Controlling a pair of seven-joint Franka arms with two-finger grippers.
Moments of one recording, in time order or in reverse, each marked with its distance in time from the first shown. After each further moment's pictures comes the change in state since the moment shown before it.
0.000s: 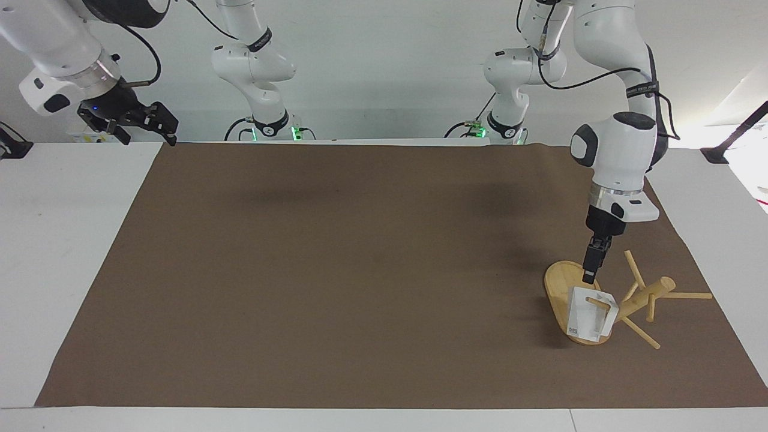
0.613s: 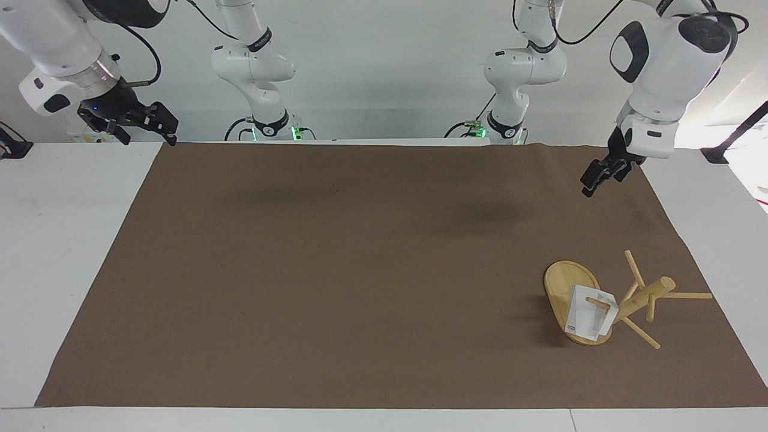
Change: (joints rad) left arm -0.001 -0.144 -0.004 0.315 0.000 -0.832 0.558; right arm 0.000 0.000 0.000 0.000 0.000 0.000 0.000
